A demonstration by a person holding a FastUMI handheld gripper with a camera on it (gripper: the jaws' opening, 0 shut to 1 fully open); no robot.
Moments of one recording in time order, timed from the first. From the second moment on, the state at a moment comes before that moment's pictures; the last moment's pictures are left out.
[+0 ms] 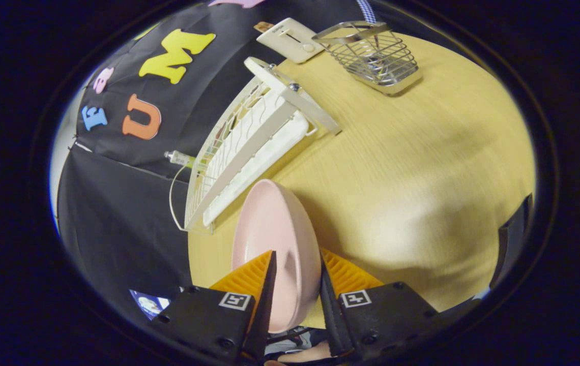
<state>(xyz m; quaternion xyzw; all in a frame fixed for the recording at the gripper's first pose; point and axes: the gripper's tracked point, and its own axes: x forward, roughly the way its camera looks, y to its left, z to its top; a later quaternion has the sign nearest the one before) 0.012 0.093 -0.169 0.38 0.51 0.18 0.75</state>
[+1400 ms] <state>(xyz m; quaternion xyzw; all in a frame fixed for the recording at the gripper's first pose) 0.122 -0.140 -0.082 0.09 0.14 0.02 0.99</state>
